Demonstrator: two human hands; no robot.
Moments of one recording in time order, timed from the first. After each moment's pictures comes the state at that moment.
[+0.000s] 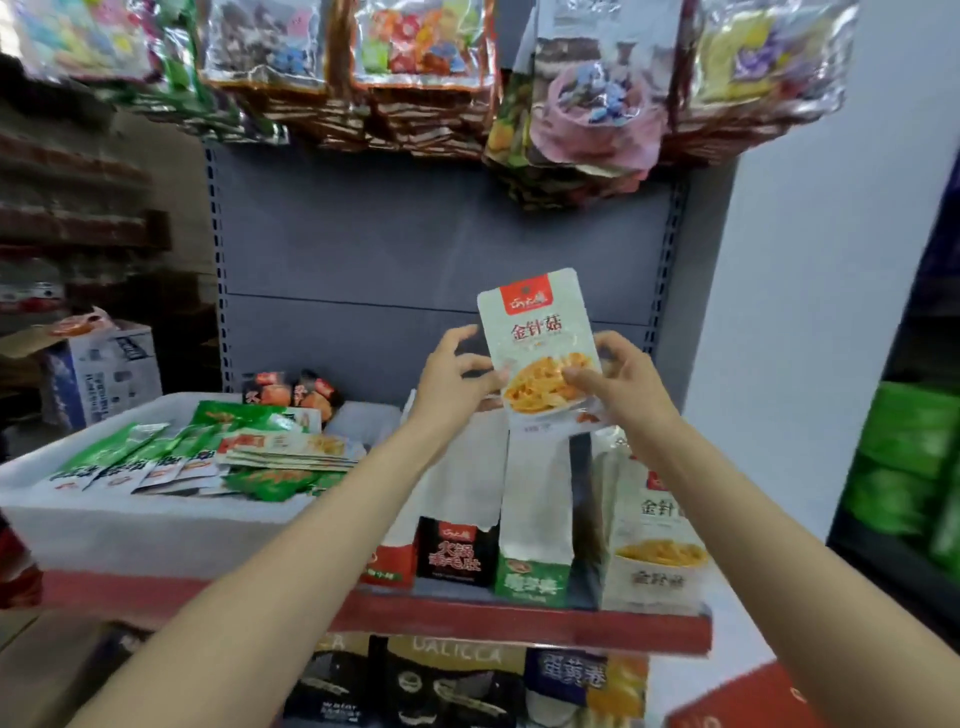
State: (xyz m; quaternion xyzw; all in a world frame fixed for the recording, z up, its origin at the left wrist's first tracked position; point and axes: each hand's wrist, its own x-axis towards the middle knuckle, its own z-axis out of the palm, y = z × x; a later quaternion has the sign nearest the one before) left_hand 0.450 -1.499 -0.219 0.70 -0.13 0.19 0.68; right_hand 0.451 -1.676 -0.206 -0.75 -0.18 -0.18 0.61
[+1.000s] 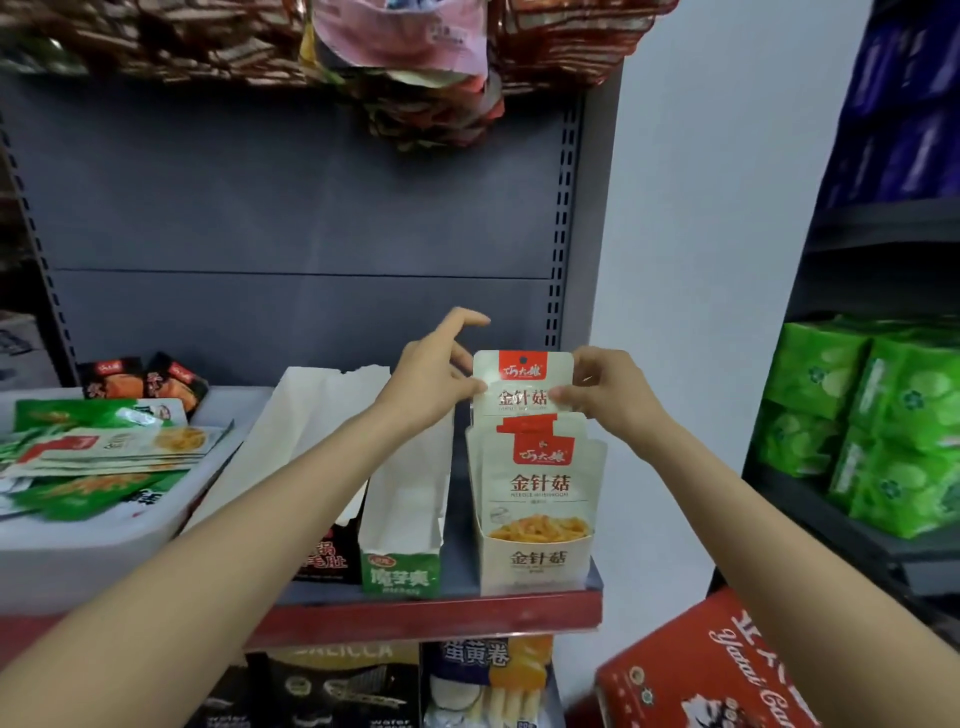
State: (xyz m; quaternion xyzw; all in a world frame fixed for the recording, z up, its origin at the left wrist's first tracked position) left_hand 0.493 -1.609 -0.234 0.87 -0.20 0.19 0.40; right_hand 0.496 -1.811 -0.247 -0.86 -0.11 -0.17 0.48
